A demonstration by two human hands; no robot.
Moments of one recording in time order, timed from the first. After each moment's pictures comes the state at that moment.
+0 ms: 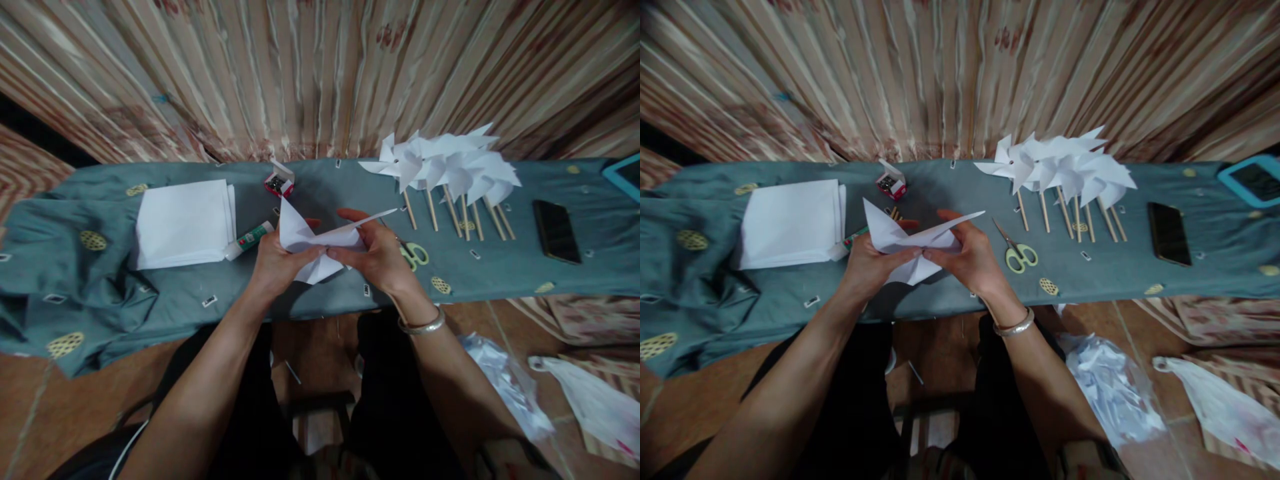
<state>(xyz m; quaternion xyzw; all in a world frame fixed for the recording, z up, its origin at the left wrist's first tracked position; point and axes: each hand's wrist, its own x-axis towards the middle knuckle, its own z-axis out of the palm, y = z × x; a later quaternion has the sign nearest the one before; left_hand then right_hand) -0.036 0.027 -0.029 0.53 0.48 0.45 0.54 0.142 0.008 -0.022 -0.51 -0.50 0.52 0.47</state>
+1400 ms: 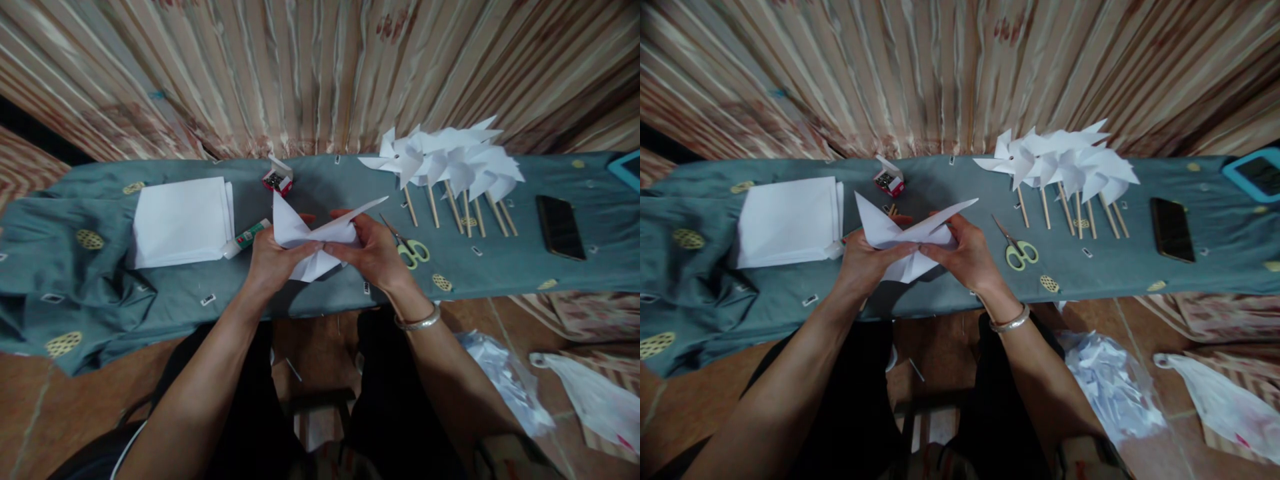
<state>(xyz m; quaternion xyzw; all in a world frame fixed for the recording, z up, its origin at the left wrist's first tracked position) -0.035 0.027 -0.026 0.49 0.50 0.46 0.55 0.139 0.012 -0.028 -0.50 -0.50 0.51 0.48</state>
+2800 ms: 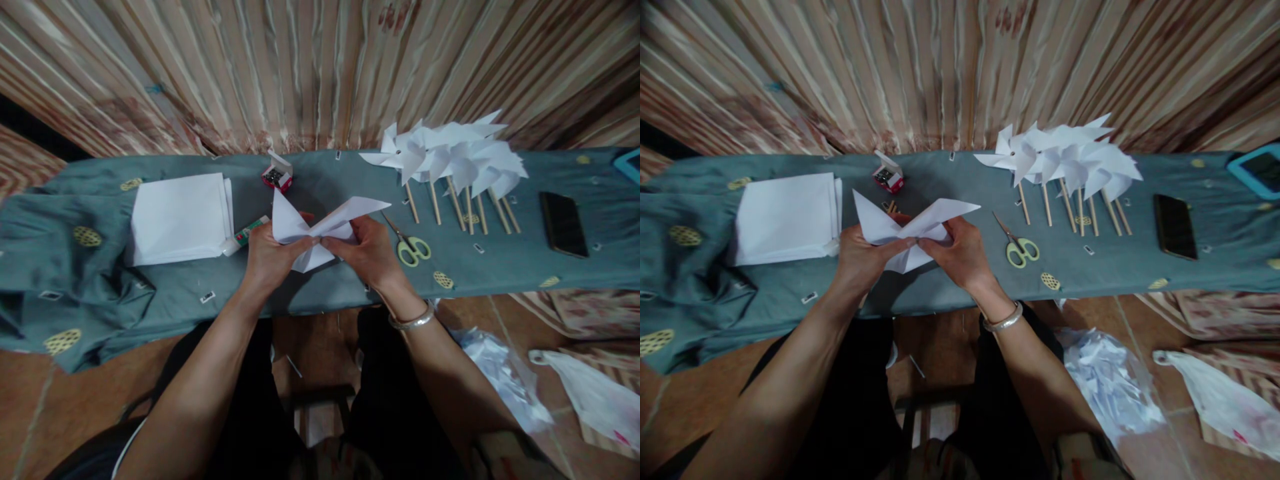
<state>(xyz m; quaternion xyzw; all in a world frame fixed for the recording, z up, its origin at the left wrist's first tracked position) -0.034 0.031 -0.034 0.50 0.51 0.49 0.50 0.128 0.012 -0.026 -0.55 -0.52 0.46 0.47</state>
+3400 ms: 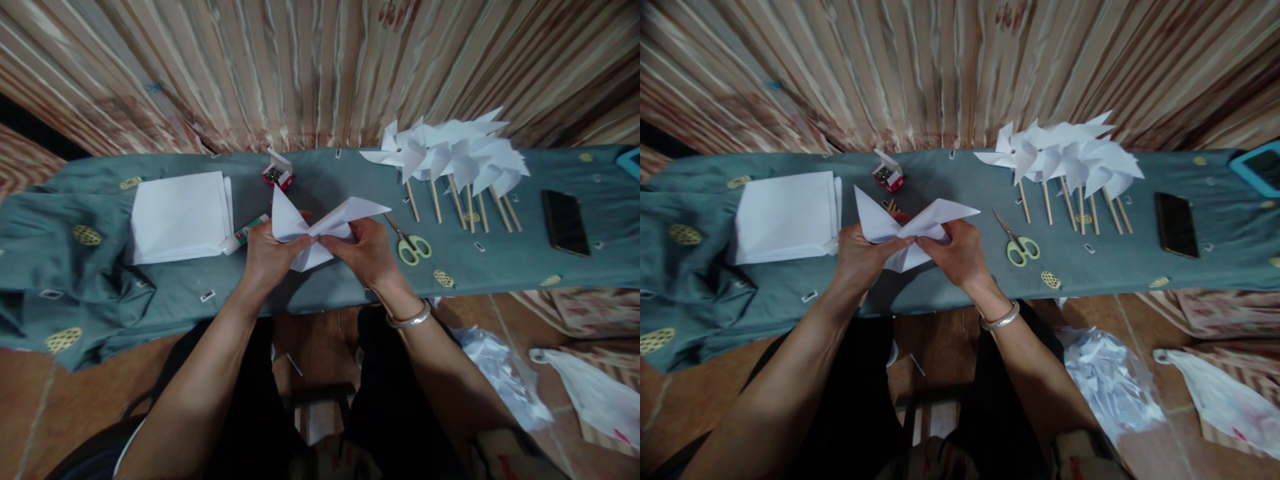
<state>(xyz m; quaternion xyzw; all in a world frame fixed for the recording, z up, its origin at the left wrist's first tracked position) -0.035 0.032 -0.035 0.51 0.51 0.49 0.48 0.125 0.010 -0.025 -0.58 -0.53 0.43 0.45</state>
